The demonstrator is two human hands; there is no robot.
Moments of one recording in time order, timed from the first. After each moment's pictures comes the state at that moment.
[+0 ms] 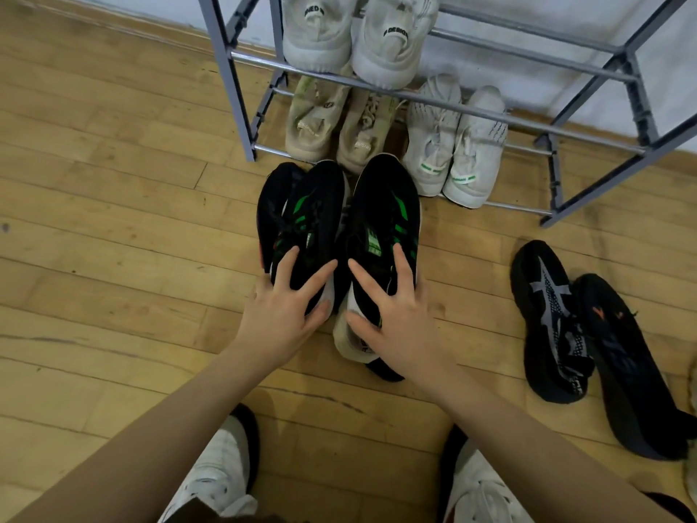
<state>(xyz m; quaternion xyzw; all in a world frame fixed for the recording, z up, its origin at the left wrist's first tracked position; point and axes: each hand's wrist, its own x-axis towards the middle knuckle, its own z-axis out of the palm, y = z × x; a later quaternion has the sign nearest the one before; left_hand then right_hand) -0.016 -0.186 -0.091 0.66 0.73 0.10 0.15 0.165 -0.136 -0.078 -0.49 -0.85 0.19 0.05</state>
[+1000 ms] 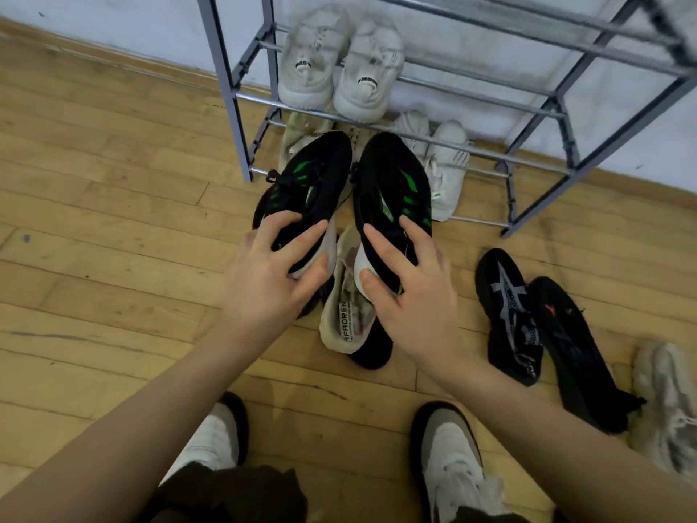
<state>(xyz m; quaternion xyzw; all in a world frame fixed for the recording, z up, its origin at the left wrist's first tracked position) 0.001 -0.193 0.015 0.63 0.69 0.36 0.03 0.177 -0.154 0.028 -0.51 -0.80 0.18 0.26</state>
